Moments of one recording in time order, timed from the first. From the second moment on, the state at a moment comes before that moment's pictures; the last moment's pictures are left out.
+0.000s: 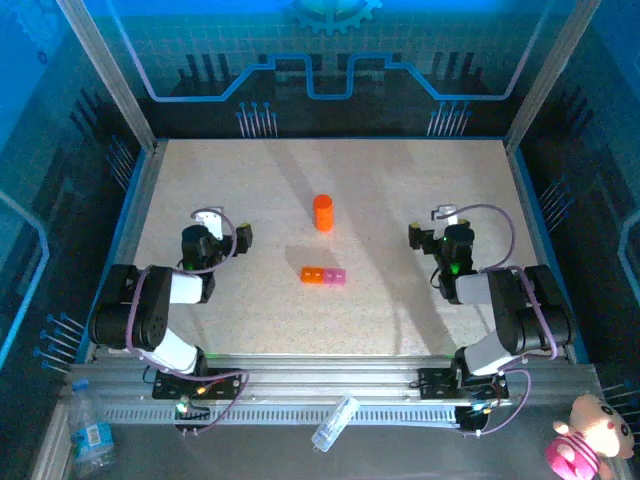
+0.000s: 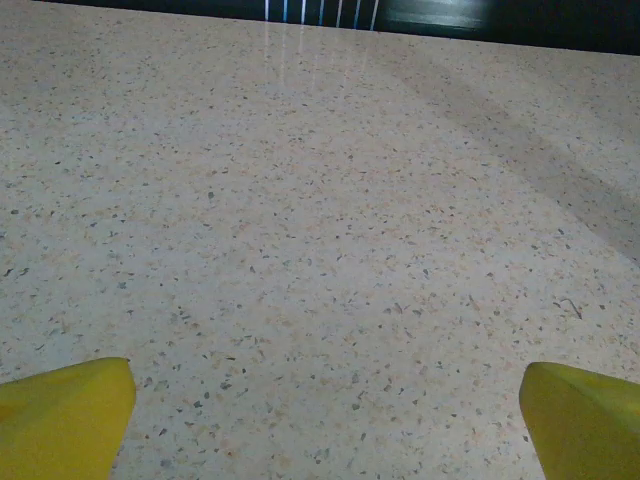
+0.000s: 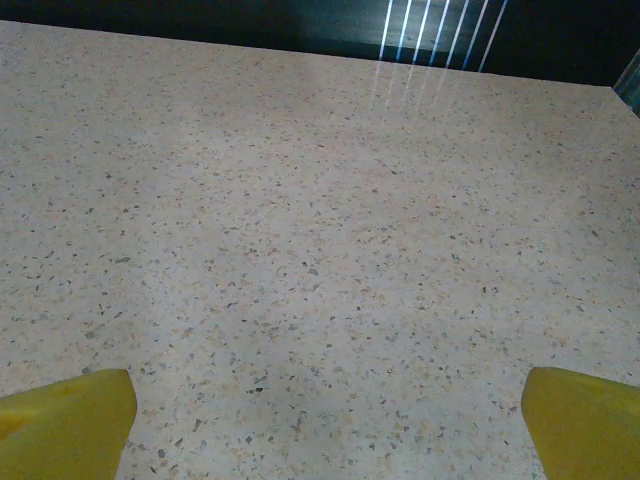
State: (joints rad) left arm 0.01 1.55 0.38 0.79 0.07 -0.11; right arm 0.09 1.53 0.38 0.78 0.13 -0.06
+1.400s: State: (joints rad) left arm 0.01 1.40 0.41 0.64 -0.02 -0.12; right arm -0.01 1.18 0.51 0.43 0.02 0.17
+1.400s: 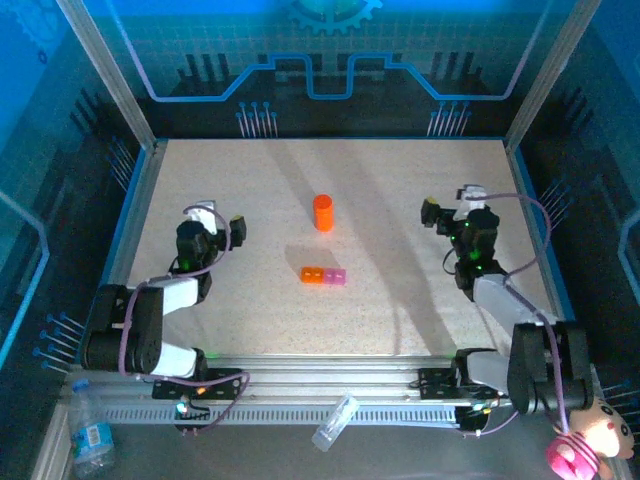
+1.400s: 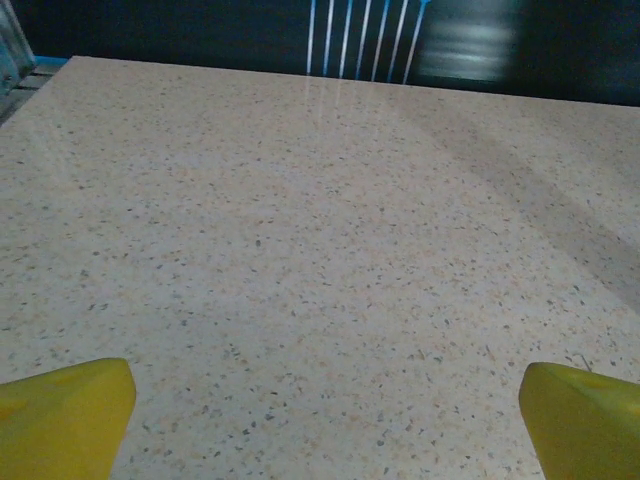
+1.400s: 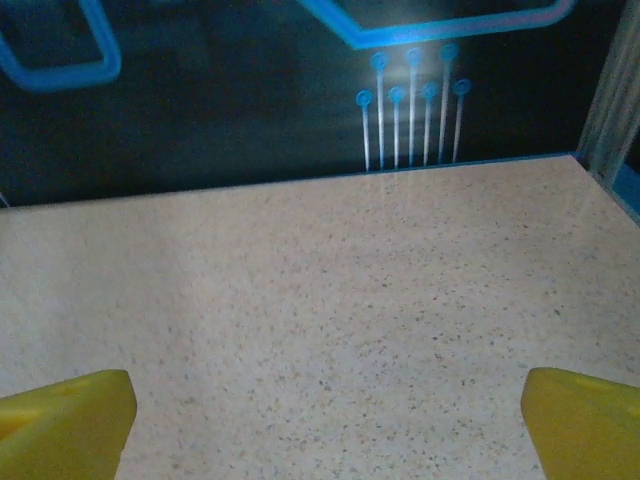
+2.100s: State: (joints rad) left arm -0.04 1.20 0.72 0.03 0.07 -0.69; right arm 0.54 1.72 1.45 -0.40 -0.11 0.21
